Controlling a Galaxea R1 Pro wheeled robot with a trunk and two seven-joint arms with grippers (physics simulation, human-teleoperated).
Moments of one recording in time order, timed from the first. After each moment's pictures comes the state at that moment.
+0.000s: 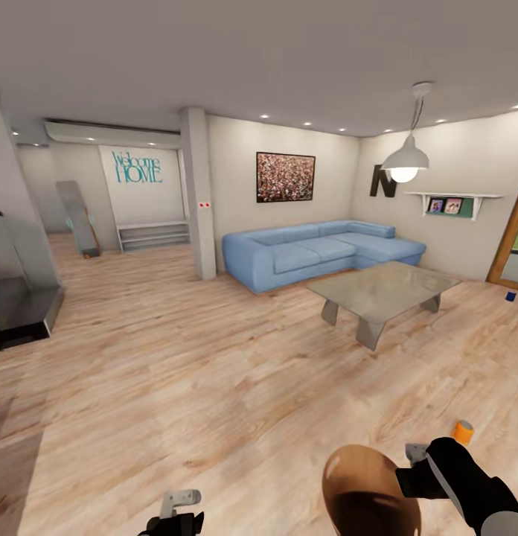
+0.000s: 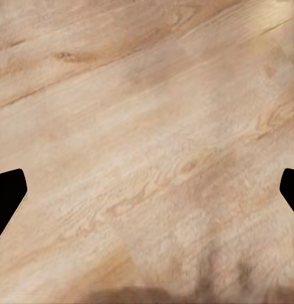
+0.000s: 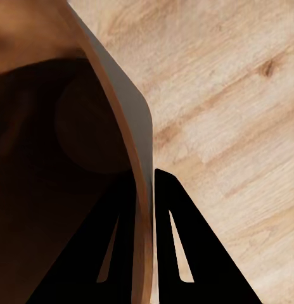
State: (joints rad) left arm -0.29 -0.05 -0.02 -0.48 0.10 0.10 -0.02; right arm -0.50 -0.28 -0.02 -0.63 0.09 0.85 0.33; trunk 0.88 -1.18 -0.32
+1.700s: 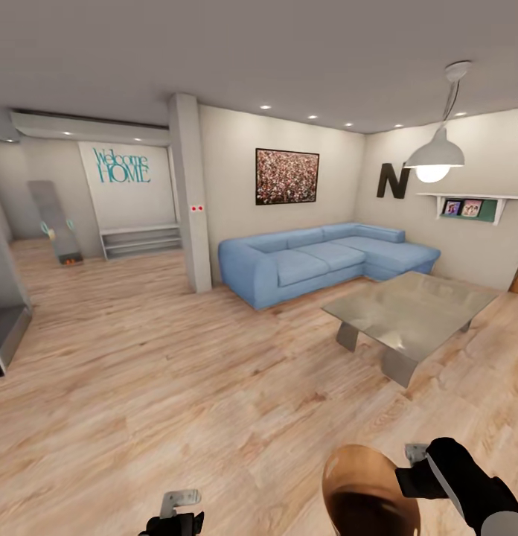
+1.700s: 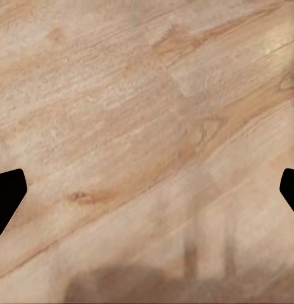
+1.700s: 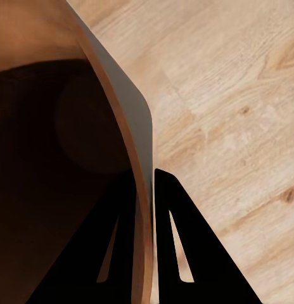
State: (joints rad) left arm -0.29 -0.05 -0.02 -0.48 0.10 0.10 -0.02; right arm -0.50 -0.28 -0.02 -0.63 0.09 0.85 0.34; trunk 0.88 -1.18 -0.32
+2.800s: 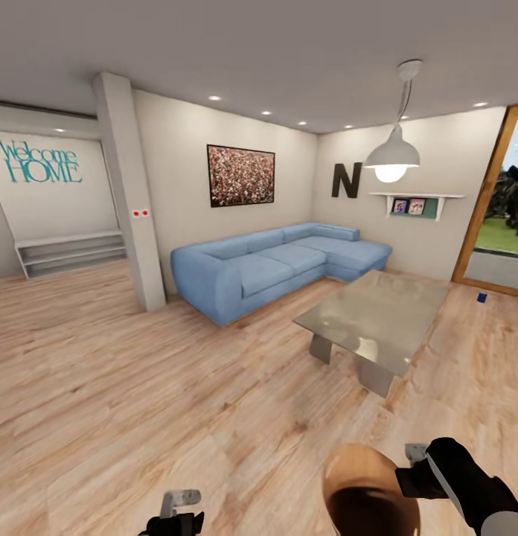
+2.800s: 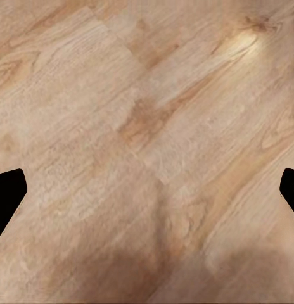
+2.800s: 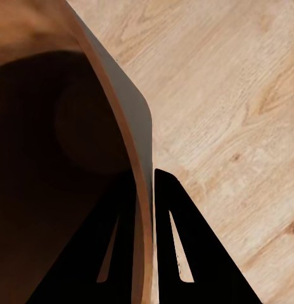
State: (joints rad) left arm -0.29 -0.05 -0.02 -0.48 0.10 0.10 -0.02; right arm -0.50 -0.28 -0.02 -0.63 0.09 0.85 0.34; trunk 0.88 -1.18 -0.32
